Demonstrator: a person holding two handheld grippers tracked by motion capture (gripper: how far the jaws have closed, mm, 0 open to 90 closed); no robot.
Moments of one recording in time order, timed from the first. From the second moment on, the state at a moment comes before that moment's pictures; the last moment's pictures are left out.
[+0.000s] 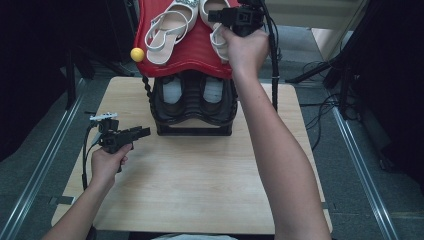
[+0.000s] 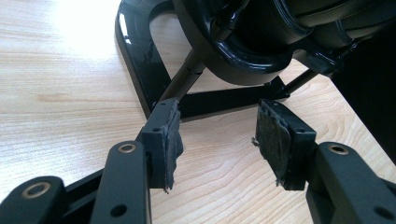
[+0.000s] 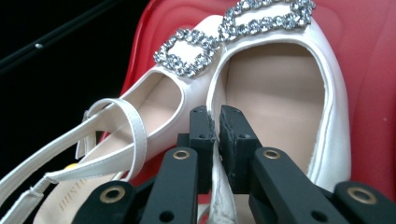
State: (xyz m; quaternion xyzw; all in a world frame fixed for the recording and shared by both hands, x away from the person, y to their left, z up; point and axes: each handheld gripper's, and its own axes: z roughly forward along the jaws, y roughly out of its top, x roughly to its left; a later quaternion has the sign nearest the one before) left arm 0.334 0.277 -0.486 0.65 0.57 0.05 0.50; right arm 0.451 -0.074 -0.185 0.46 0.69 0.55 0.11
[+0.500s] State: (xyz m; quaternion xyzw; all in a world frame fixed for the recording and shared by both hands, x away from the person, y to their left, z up) left arm 0.334 0.277 -0.486 0.65 0.57 0.05 0.50; right arm 0.449 -0.082 -0.174 0.45 0.69 0.55 0.13
